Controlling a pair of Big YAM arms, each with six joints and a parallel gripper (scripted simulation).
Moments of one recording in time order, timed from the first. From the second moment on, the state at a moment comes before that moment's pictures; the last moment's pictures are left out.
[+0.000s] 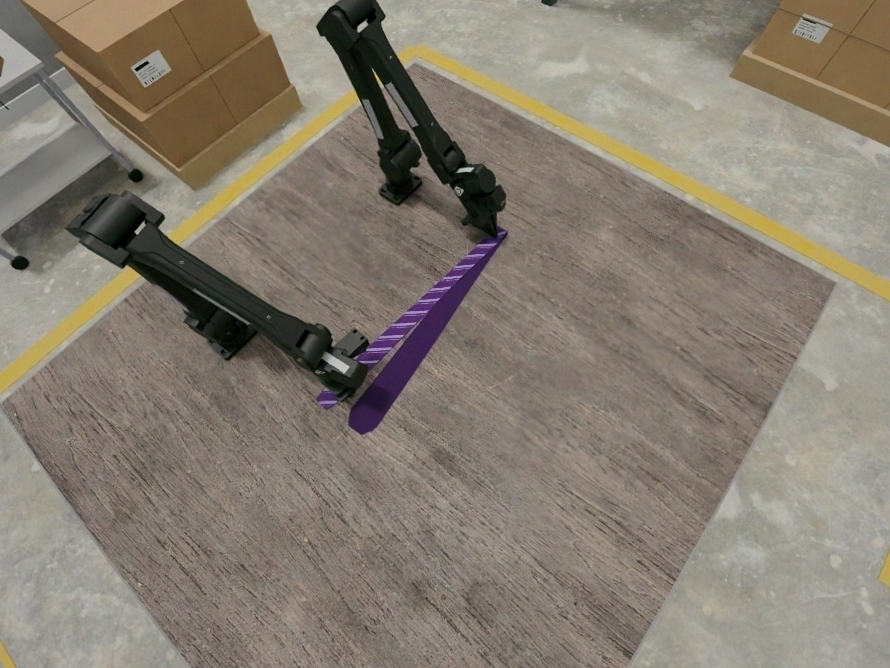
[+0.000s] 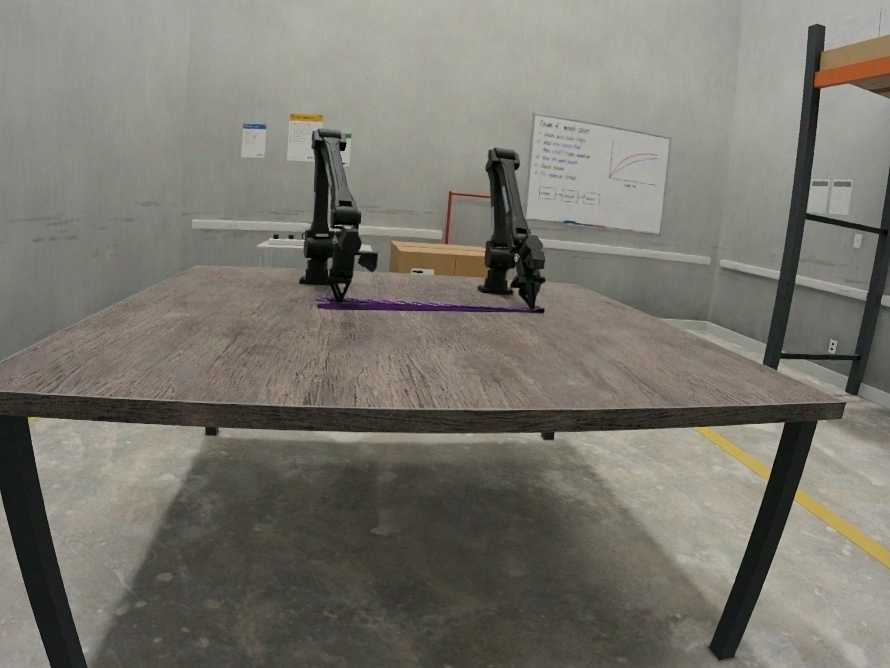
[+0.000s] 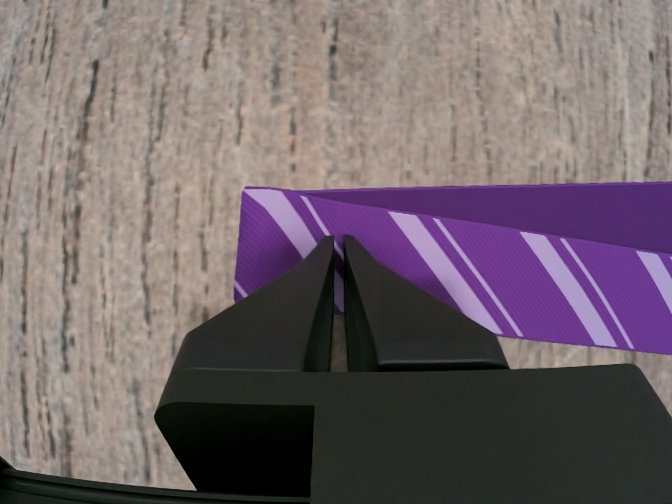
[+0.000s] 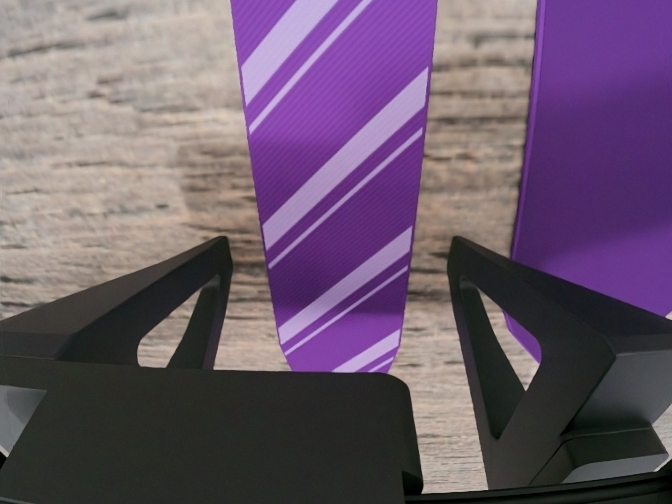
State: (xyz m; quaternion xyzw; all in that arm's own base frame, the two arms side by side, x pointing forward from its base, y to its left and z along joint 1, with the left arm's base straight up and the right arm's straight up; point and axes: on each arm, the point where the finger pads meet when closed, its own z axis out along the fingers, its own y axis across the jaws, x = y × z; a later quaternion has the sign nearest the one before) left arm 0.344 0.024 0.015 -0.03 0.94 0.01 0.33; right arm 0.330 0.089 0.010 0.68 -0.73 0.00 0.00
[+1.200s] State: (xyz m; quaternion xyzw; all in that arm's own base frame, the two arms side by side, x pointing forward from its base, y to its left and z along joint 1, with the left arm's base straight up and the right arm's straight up) left arm 0.344 0.024 0.015 -0.03 0.94 0.01 0.33; right arm 0.330 0.089 0.010 0.68 -0.73 0.00 0.00
